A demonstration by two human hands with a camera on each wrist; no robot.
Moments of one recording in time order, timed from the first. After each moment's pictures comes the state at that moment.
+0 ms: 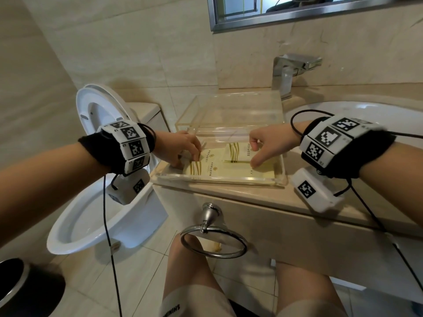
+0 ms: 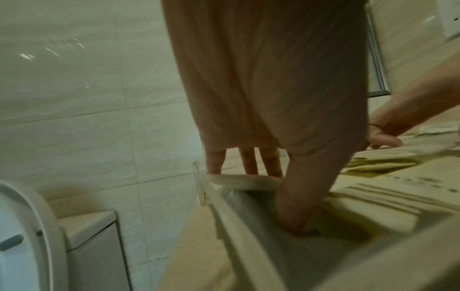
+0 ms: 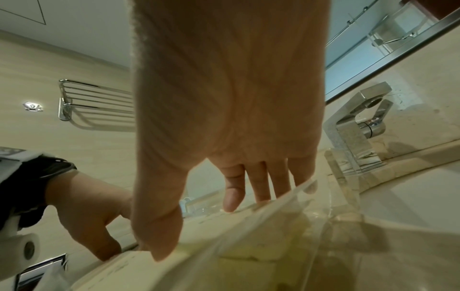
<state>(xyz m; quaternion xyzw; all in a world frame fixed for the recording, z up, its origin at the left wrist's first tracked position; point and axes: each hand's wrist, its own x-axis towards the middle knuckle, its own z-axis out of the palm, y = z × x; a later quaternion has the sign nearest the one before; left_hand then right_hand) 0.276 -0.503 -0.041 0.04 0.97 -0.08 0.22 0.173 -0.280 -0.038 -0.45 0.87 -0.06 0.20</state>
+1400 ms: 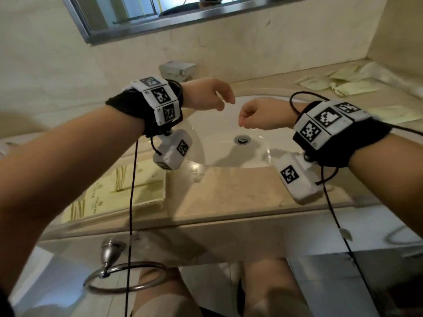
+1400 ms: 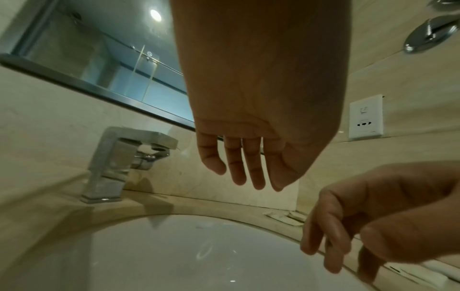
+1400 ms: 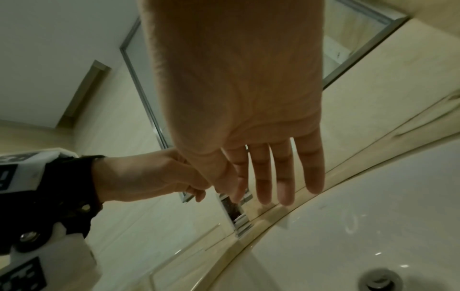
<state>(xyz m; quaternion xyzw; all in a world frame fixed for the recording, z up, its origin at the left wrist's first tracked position) 0.096 -0.252 0.013 0.15 0.98 0.09 0.04 0.105 -0.094 -0.025 -0.23 0.93 -0.25 0.11</state>
